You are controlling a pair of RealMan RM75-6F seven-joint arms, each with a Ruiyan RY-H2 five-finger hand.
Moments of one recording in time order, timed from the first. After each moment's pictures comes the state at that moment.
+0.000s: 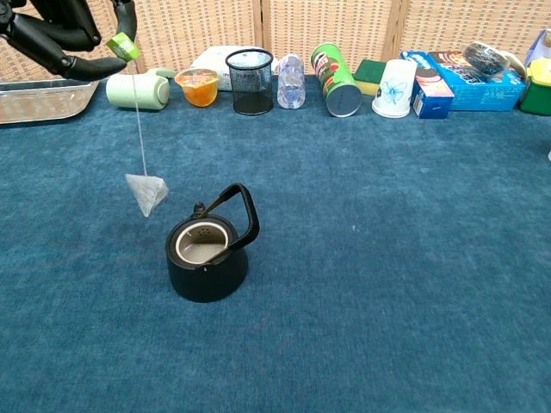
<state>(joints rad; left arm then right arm) -0.65 -1.10 -0.17 -2.02 1.30 1.06 0.15 -0.11 -1.23 0.06 -1.33 -1.43 1.53 0.33</state>
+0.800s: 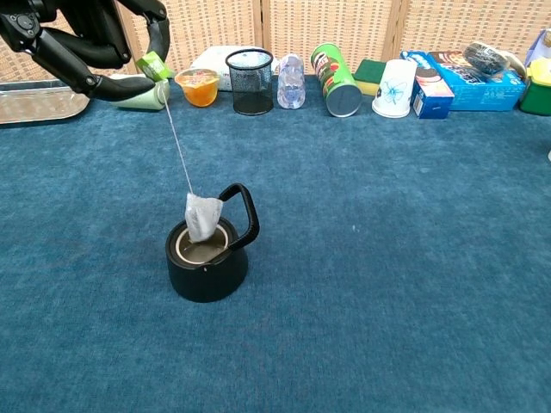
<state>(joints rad) -0.69 -1.10 -0.16 -2.09 1.30 1.01 0.20 -0.12 -1.24 0.06 -1.29 -1.43 1.53 0.37</state>
